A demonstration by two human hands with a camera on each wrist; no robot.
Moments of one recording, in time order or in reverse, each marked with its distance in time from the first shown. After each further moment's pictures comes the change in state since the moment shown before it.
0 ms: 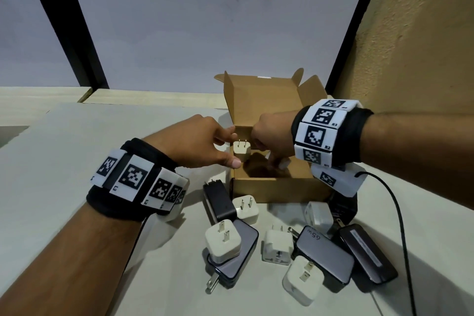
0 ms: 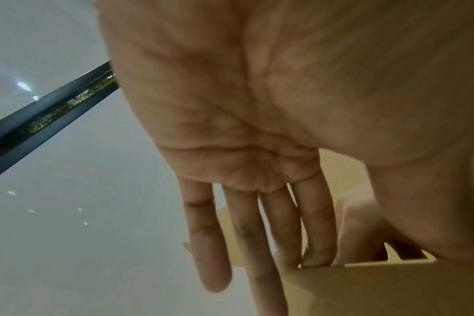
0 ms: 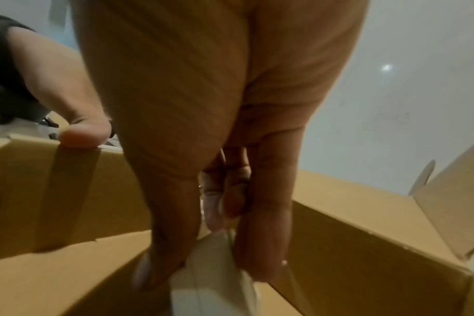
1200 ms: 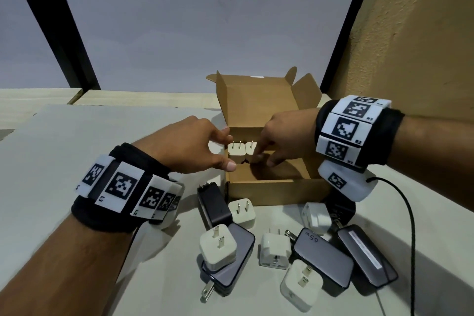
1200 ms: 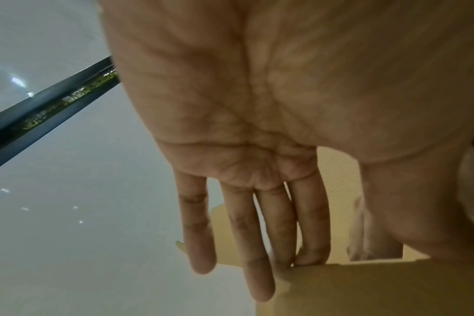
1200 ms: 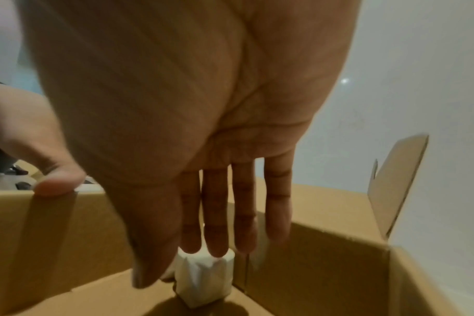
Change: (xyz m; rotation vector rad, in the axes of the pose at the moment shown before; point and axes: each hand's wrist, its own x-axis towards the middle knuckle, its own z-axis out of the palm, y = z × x) left_hand 0.001 -0.002 0.002 0.078 -0.005 -0.008; right_hand -0.022 0.020 0.013 0.189 0.096 -0.120
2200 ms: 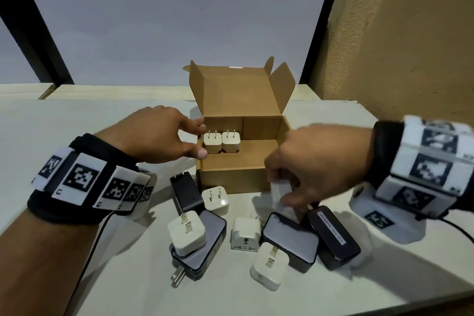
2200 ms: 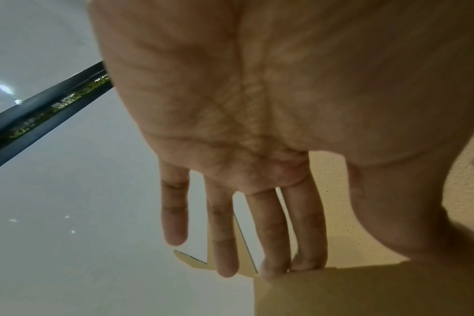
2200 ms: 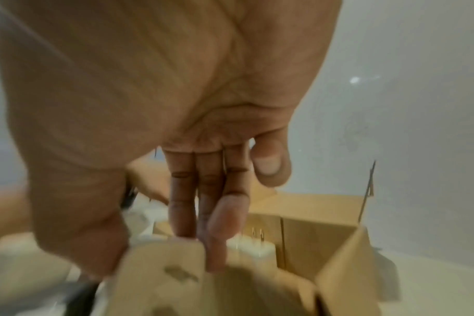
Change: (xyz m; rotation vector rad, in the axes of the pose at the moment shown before) left_hand -0.001 0.001 0.000 0.127 0.020 -0.030; right_hand -0.105 -0.026 0.017 0.033 0.116 -0.074
